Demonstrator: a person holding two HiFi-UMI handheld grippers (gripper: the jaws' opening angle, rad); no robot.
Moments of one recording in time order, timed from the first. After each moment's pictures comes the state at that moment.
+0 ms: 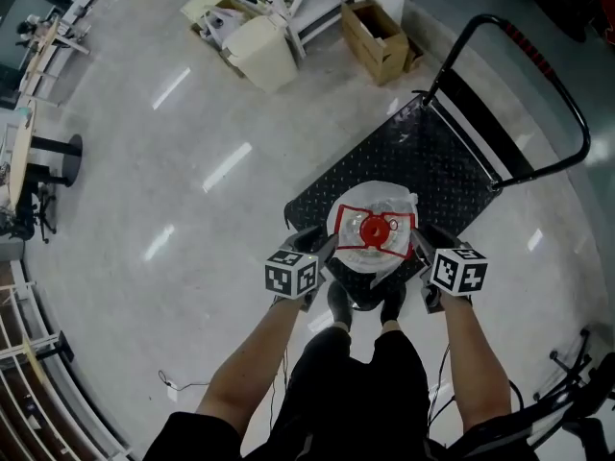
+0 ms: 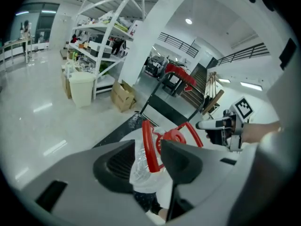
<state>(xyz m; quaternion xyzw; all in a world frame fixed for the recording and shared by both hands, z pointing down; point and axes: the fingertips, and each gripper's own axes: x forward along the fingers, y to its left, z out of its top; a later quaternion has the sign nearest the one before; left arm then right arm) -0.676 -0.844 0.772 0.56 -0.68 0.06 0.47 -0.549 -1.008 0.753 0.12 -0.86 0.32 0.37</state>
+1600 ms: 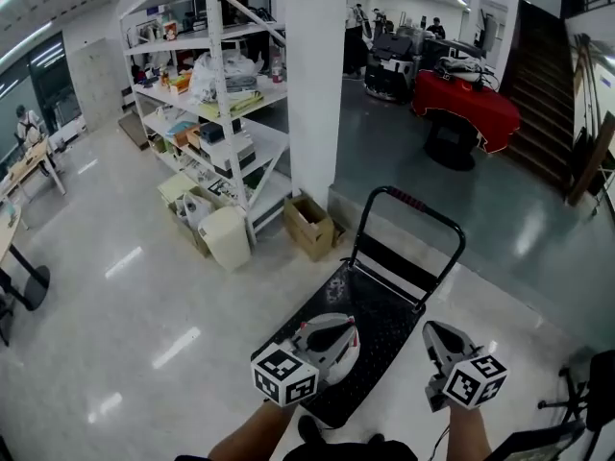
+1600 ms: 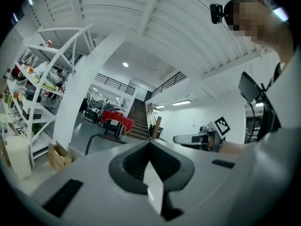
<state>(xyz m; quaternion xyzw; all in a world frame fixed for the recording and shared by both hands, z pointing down) -0.544 -0.850 0.377 0.81 -0.56 -0.07 0.13 -0.418 -0.932 0.363 0.23 -0.96 0.15 0.10</state>
